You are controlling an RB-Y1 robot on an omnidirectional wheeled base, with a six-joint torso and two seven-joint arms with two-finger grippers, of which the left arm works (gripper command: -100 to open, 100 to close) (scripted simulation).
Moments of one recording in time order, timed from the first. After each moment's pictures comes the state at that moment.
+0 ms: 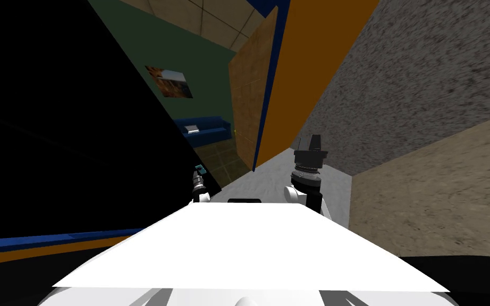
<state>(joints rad) -0.10 0.06 0.70 -0.71 -0.10 -0.77 0.04</state>
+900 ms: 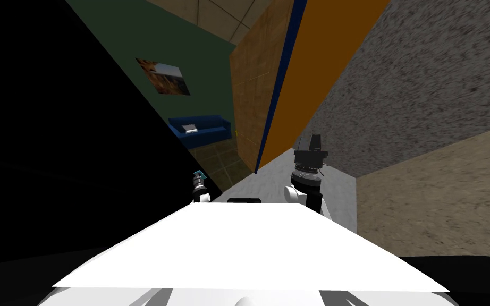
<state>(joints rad) -0.10 0.05 0.70 -0.69 -0.10 -0.79 0.04</state>
